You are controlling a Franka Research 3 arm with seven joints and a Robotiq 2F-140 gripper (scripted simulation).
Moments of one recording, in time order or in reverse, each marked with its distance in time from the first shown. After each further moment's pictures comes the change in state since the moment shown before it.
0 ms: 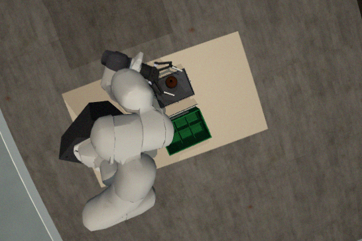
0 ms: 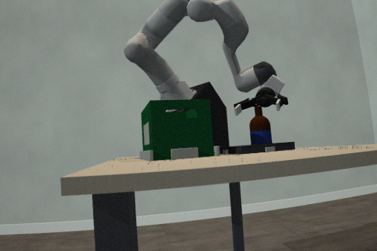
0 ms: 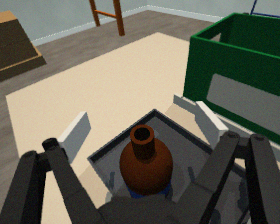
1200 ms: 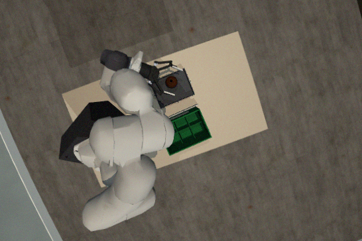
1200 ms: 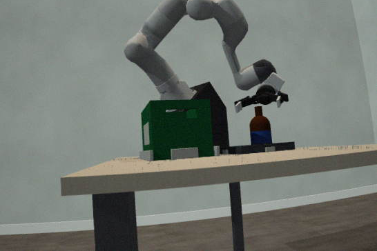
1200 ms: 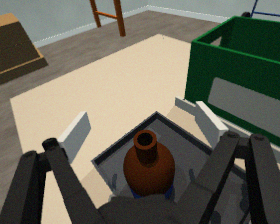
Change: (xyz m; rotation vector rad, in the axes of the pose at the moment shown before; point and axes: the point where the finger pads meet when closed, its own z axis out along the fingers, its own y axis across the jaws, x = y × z) arm 0.009 -0.003 -0.003 0.005 0.000 0.011
